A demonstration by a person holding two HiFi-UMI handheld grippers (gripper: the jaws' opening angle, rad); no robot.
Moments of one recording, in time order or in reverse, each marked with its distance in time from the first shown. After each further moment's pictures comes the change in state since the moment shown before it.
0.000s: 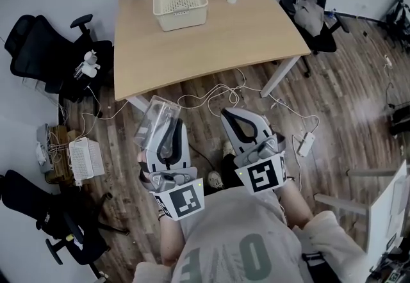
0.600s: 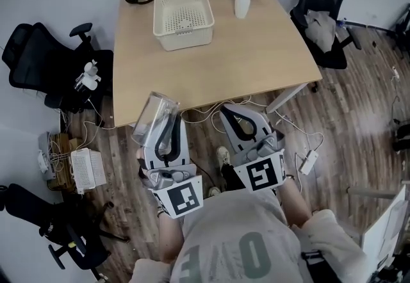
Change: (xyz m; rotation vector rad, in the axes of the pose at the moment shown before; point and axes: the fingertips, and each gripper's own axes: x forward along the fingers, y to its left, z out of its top) left arm 0.143 0.034 -0.016 0.013 -0.026 0.043; right arm 0.111 -0.095 -0.031 0.003 -0.040 0.019
